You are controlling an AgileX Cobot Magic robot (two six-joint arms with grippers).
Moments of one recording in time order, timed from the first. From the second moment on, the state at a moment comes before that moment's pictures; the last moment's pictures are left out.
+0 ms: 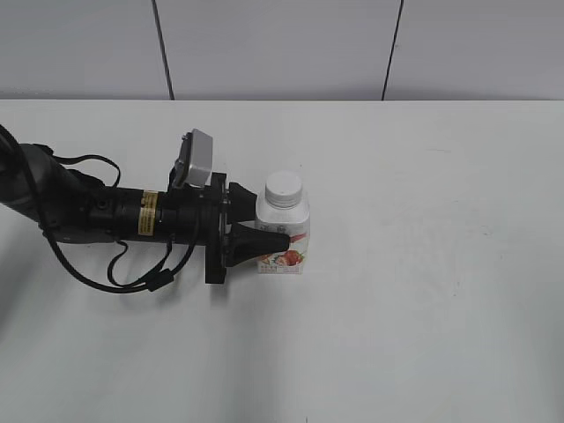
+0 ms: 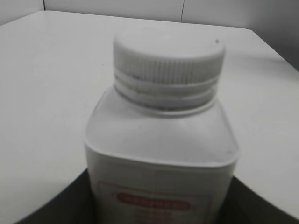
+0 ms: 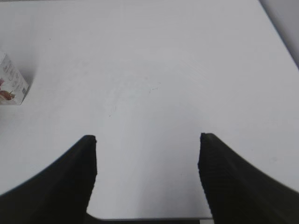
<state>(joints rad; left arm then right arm) -0.26 2.35 -1.14 1.43 -1.23 -0.52 -0.08 0.04 -0.54 0.16 1.05 -0.17</state>
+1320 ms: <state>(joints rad) -0.26 2.35 -1.14 1.43 -1.23 -0.52 0.29 1.51 -1.29 0.39 1.07 0.10</state>
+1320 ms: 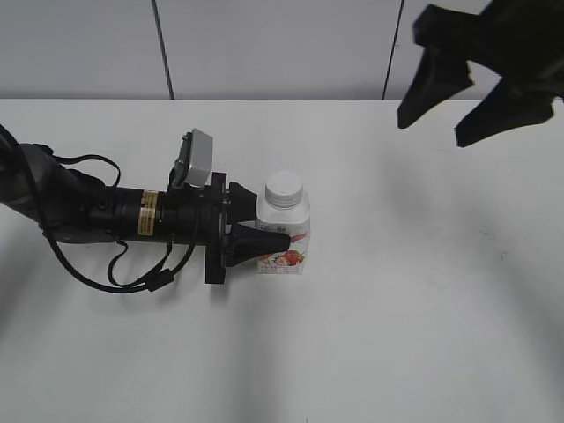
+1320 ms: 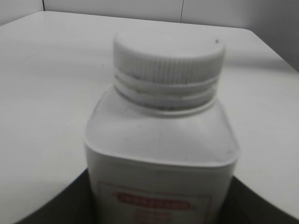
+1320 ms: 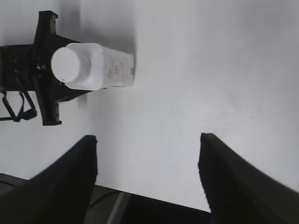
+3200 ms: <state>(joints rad) -0.26 2.35 -1.14 1.43 -1.22 -0.52 0.59 2.14 -1.85 0.27 1.22 0.50</state>
